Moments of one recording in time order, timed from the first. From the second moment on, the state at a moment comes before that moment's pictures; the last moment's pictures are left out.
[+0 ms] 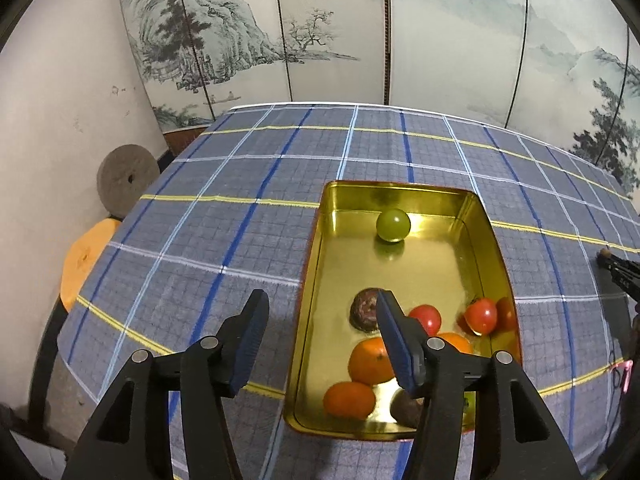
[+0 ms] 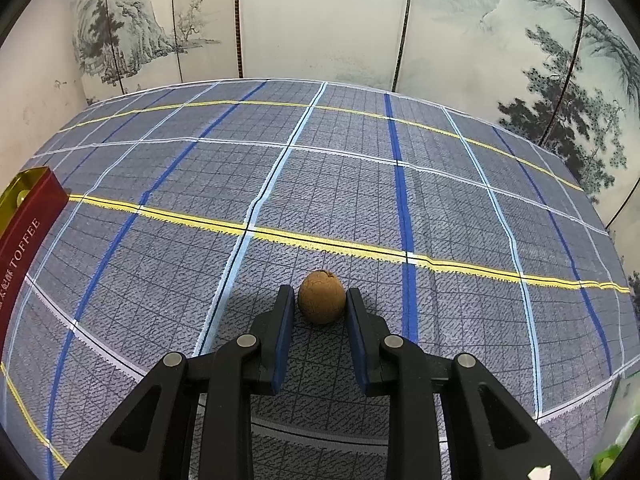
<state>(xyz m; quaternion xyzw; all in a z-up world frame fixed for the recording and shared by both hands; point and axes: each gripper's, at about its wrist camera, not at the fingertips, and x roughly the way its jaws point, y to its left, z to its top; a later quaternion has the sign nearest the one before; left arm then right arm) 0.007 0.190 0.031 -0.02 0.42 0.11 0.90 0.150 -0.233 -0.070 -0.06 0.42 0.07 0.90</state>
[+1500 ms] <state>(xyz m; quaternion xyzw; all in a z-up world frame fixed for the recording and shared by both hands) -0.024 0.178 -0.001 -0.05 0.44 0.12 0.89 0.115 -0.158 -0.039 -0.07 0.40 0.15 0.90</state>
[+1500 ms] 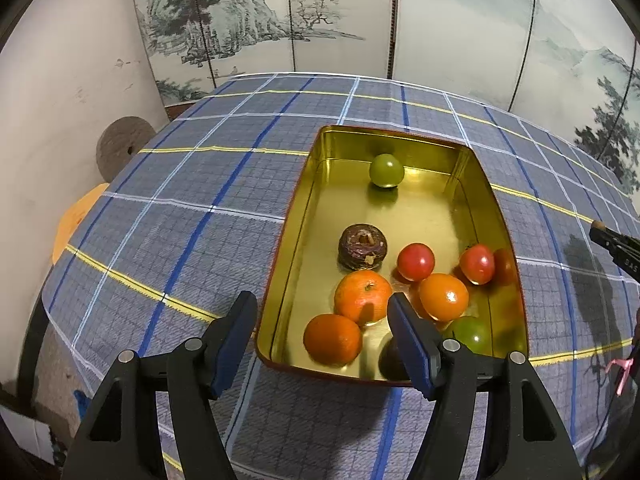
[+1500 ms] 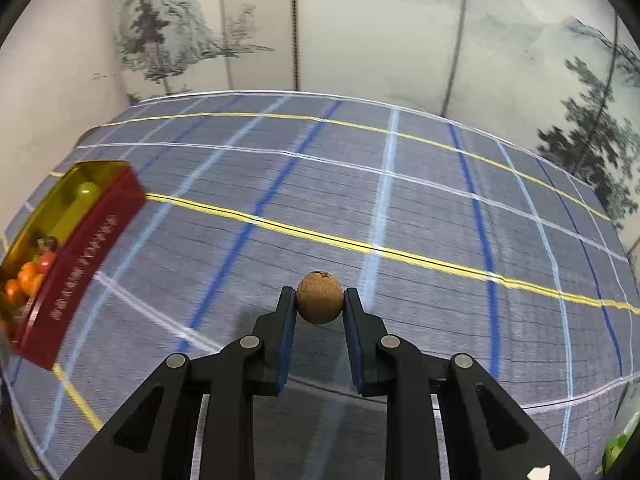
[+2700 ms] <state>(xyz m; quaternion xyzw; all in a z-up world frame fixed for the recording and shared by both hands) -0.051 0.211 0.001 -0.07 0.44 0.17 0.88 0.048 0.055 -0.026 -0.14 0.38 0.36 0.84</state>
